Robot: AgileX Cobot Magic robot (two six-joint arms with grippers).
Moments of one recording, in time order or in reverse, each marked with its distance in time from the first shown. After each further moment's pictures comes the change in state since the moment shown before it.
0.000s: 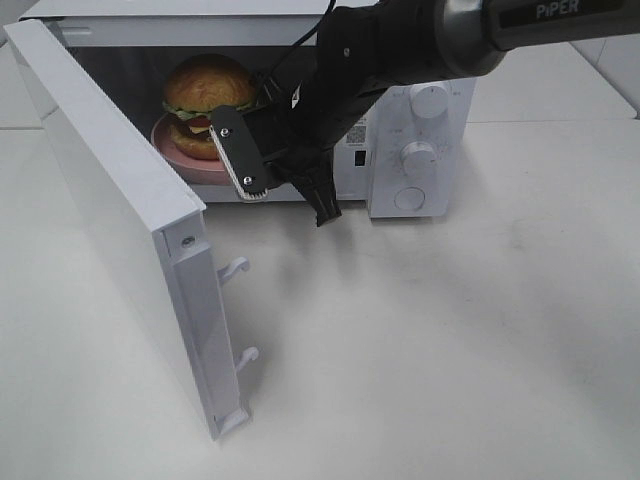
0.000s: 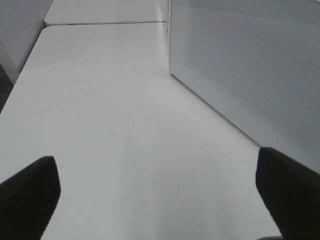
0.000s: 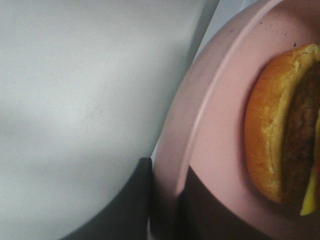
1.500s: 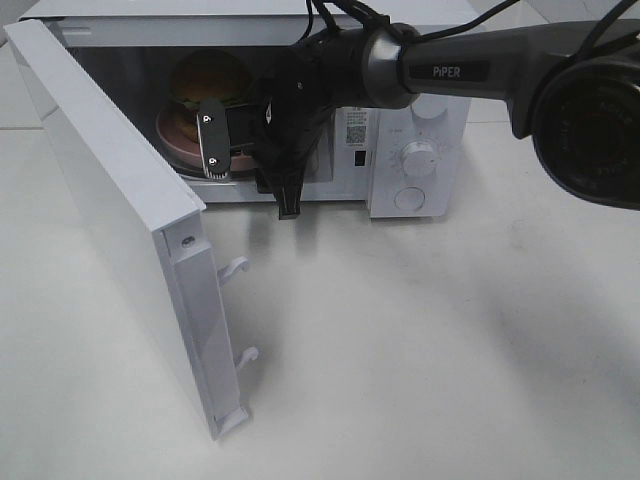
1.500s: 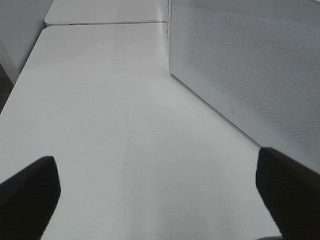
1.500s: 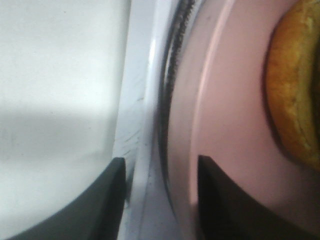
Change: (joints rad) left arm 0.000 0.000 0.000 0.000 0.000 0.000; right arm -0.007 0.285 -0.378 -0.252 0.100 0.498
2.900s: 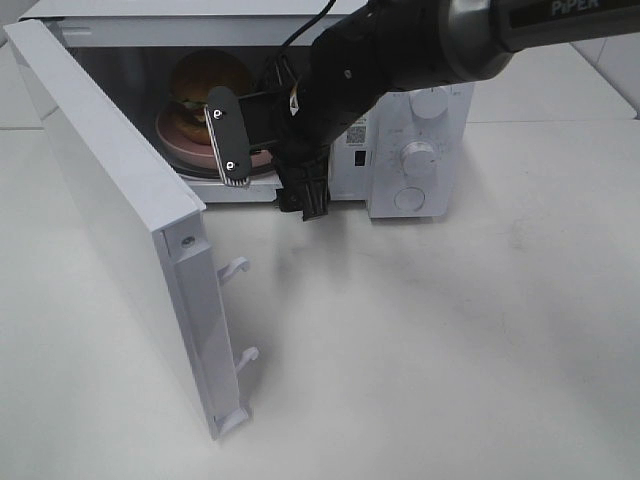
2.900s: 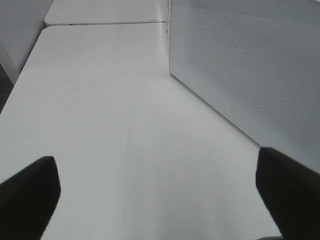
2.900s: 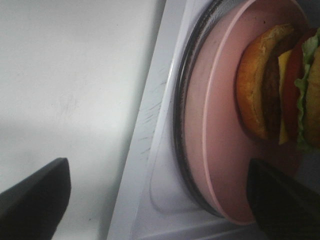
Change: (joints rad) left arm 0.000 0.000 0.000 0.000 0.000 0.000; right arm 0.042 -0.302 0.418 -0.076 -0.196 -0.003
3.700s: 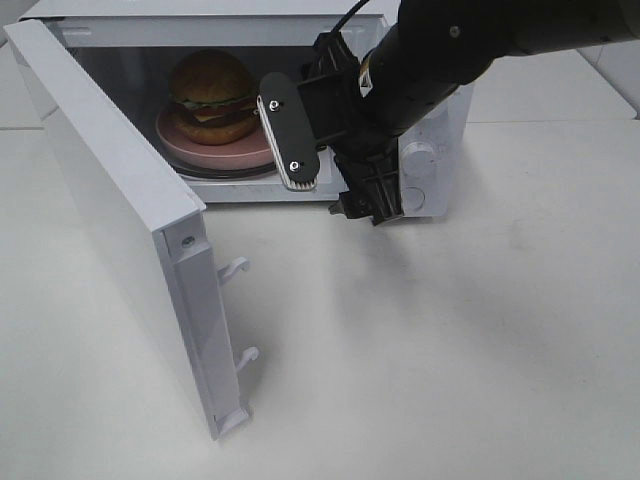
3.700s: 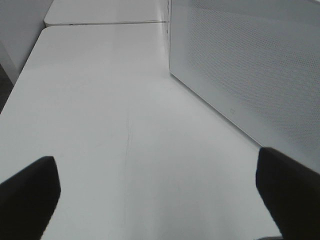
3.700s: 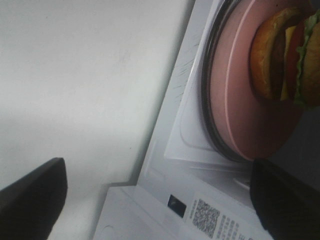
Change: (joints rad) left arm 0.000 0.000 0.000 0.000 0.000 0.000; right arm -0.011 -0.307 0.287 -0.001 0.064 -0.070
